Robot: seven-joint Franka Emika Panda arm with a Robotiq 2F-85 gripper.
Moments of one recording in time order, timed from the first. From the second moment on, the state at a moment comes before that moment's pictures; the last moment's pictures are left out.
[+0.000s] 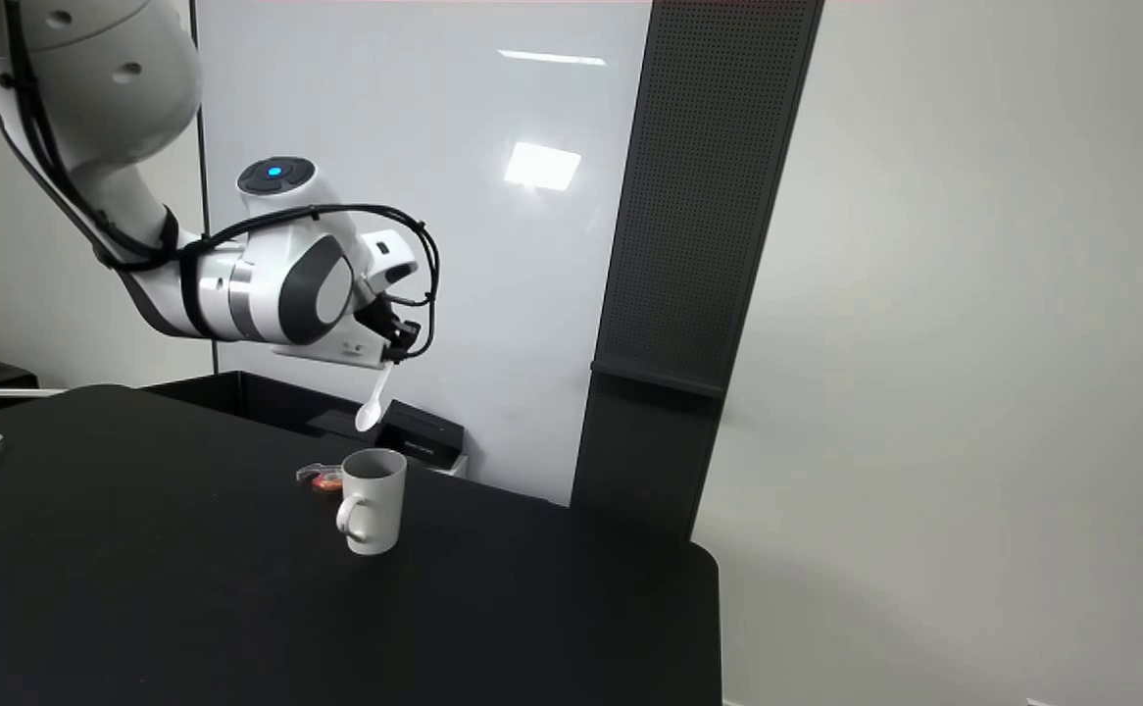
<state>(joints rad) 0.15 0.76 -0.07 -1.67 -0.03 3.20 0.06</state>
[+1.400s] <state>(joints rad) 0.17 0.75 -0.11 -1.85 0.08 3.45 0.04</state>
